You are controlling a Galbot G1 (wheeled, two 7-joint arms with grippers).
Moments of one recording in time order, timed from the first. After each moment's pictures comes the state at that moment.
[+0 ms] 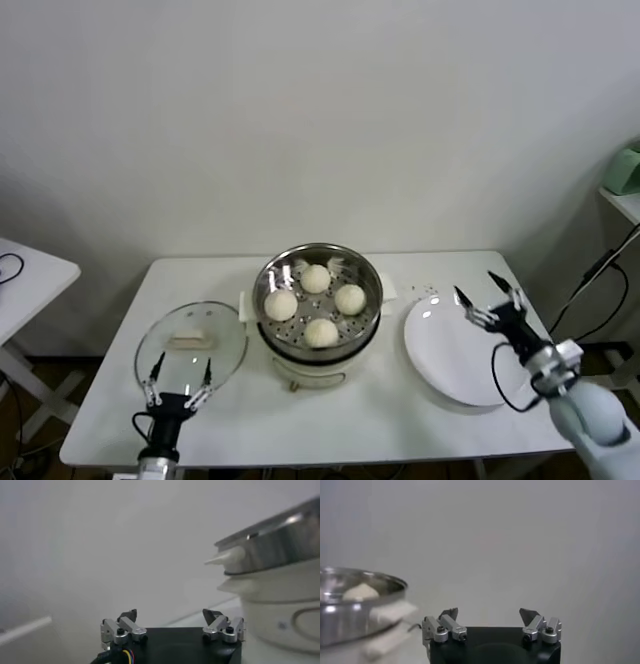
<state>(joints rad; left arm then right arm) 1.55 -1.49 -0.71 -1.69 0.29 -0.41 -0.04 -1.33 0.81 0.48 1.63 0.59 0.25 -0.16</state>
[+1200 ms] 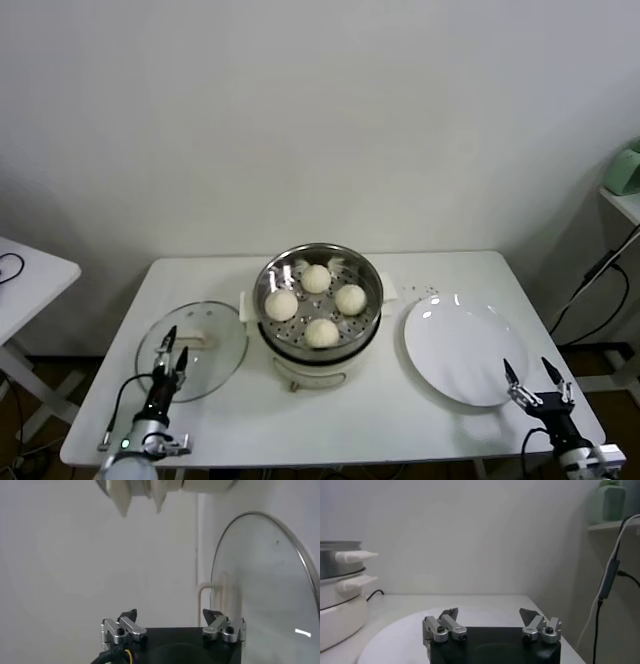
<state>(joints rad) 1.32 -1.43 -0.77 -1.45 1.46 -0.24 -0.35 -1.61 0.98 0.65 1.59 0.63 0.35 -0.11</state>
